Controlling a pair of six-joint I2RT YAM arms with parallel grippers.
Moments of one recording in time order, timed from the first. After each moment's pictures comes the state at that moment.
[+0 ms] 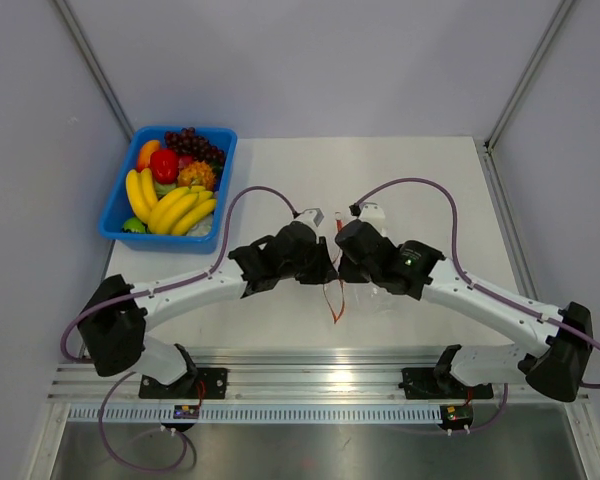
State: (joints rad) left arm -0.95 1.41 0.96 -0.21 0.02 -0.83; right arm 0.95 1.26 1.12 -0.73 0.35 0.82
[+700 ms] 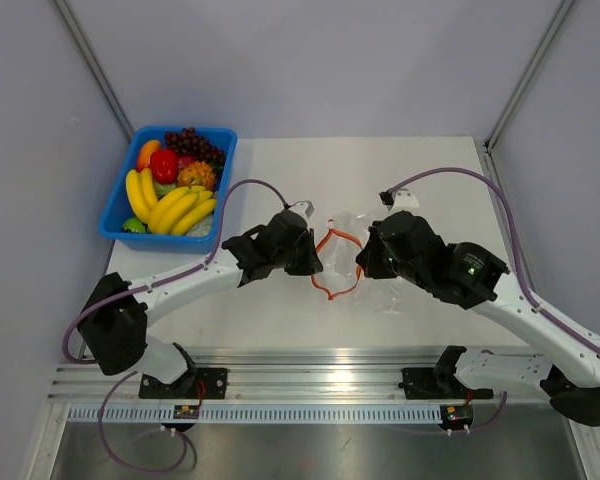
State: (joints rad) left arm -0.85 1.45 1.02 -0.32 0.03 -0.74; right arm 0.94 1.05 1.25 -0.93 0.35 0.73
